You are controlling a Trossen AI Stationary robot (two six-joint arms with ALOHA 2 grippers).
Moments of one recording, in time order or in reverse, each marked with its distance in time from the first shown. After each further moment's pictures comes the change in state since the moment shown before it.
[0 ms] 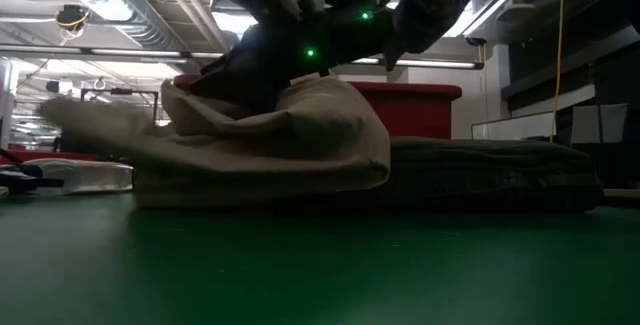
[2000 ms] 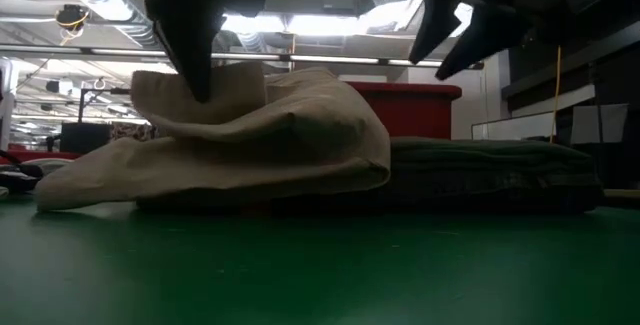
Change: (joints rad) left arm 0.249 0.015 -0.187 0.035 0.273 -0.104; right arm 0.216 -0.677 -0.219 -1.272 0.228 0.219
